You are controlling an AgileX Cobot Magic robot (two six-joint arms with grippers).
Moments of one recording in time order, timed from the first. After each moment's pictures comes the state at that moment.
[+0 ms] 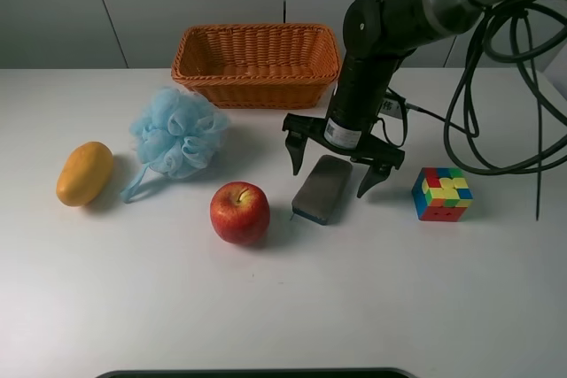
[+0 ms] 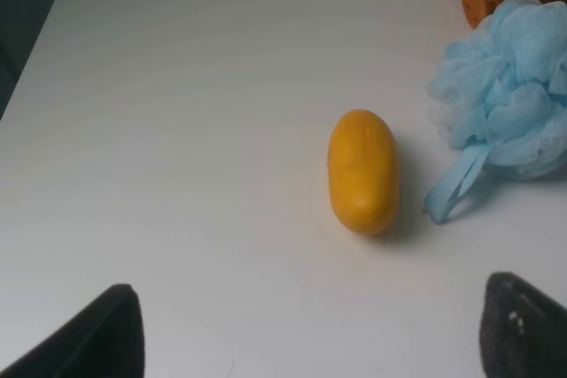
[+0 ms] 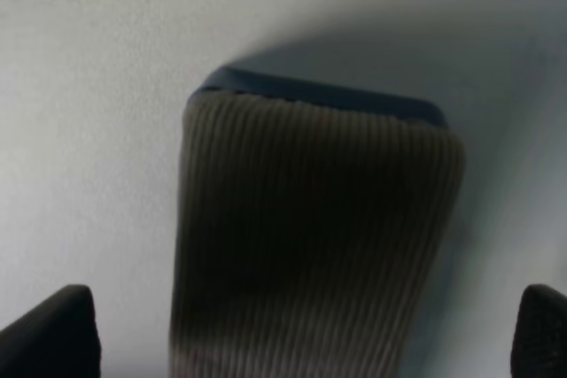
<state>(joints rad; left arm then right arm) 0.05 0.00 -0.51 -0.02 1.09 0.01 0.50 2.13 -1.31 0.19 0.89 0.75</state>
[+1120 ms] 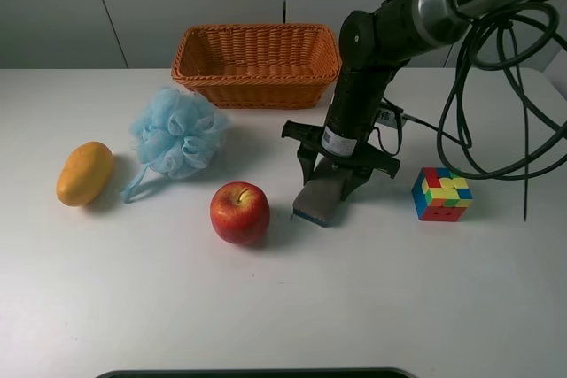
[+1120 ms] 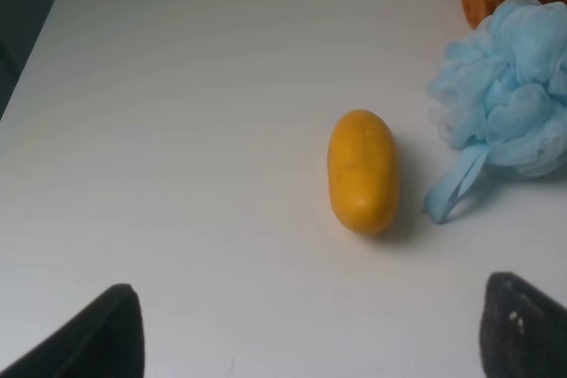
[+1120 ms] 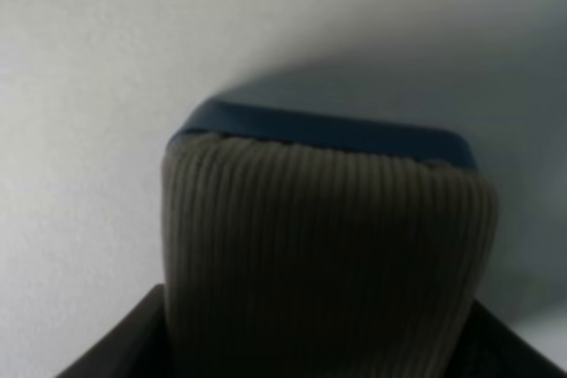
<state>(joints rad) 0.05 0.00 -0.51 -0.02 1.09 0.00 0.50 2.16 -1.31 0.20 0.88 0.79</state>
